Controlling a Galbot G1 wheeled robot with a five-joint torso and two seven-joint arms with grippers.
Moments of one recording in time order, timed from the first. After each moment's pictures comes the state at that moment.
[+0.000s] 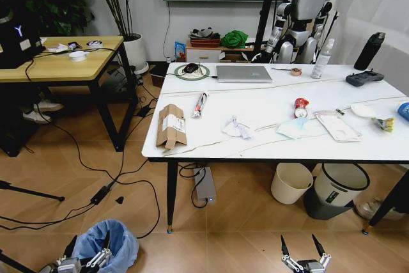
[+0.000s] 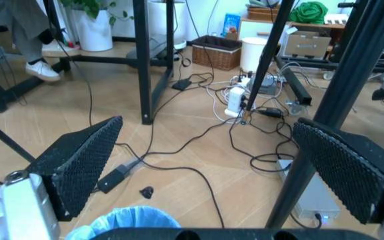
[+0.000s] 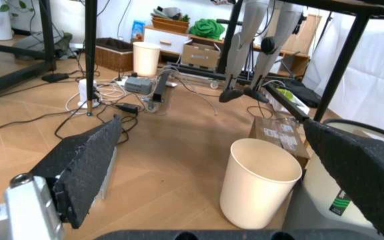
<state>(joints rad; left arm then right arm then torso) 1.96 -1.30 -0.71 -1.80 -0.42 -0.51 0.02 -1.74 1.61 0.85 1.49 -0.01 0.74 -0.30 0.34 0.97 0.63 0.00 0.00</state>
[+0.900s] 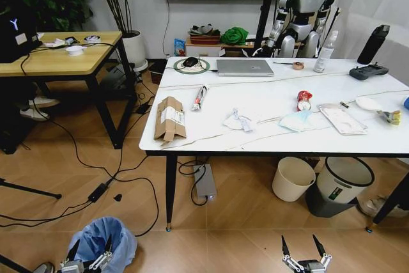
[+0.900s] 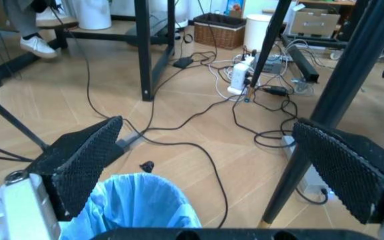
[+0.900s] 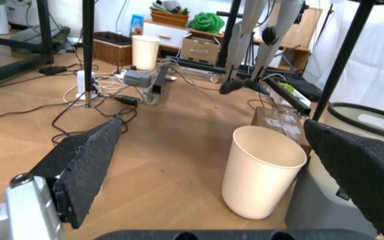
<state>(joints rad) 1.94 -1.29 -0.70 -1.75 -0.43 -0.47 0.03 -1.73 1.61 0.85 1.48 -0.01 0.74 -0.30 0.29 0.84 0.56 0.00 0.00</state>
